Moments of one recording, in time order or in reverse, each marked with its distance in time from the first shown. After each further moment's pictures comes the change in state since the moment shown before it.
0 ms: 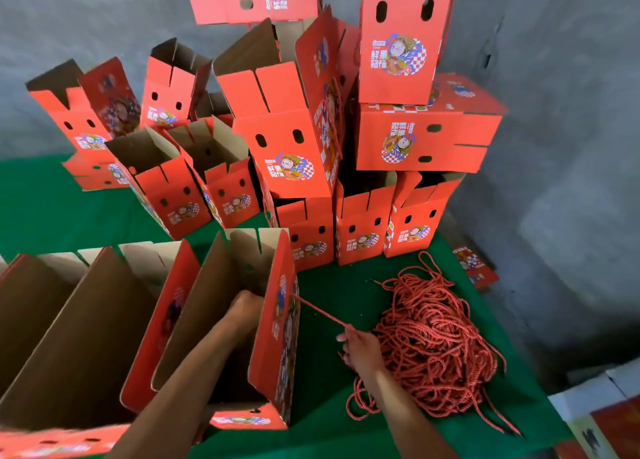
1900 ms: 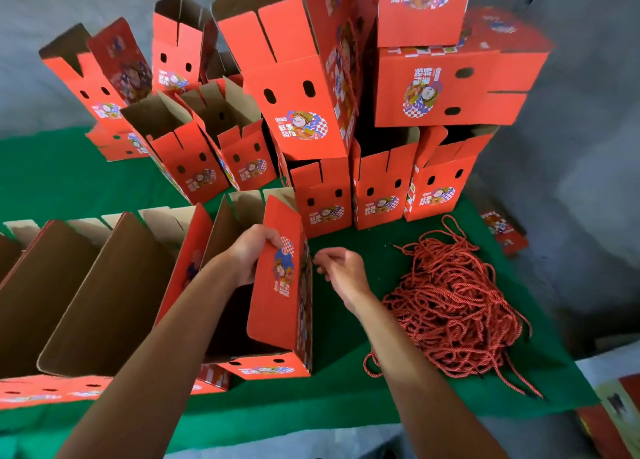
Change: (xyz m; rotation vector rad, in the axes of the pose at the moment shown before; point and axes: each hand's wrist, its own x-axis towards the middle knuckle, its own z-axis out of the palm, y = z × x) left_hand 0.015 0.018 -0.028 -0.388 -0.238 -0.031; right_hand -0.004 -0.075 0.059 0.152 -0.202 -0.269
